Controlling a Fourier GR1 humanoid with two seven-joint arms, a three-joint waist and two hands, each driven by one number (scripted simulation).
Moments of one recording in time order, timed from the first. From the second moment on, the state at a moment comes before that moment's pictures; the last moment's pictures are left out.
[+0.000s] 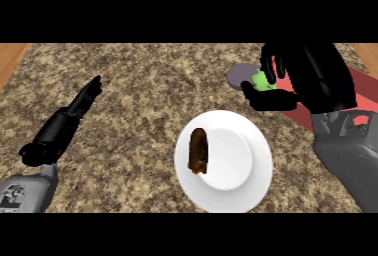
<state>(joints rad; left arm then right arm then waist) -0.20 0.33 -0.04 -1.54 -0.06 -0.16 -0.08 -0.73 -0.48 0.35 -1.67 0.61 0.01 0.52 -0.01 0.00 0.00</state>
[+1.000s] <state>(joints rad) -0.23 0.29 -0.04 -1.53 -0.09 -0.18 -0.07 -0.82 -0.73 0.06 -0.98 0.56 0.25 0.15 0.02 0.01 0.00</state>
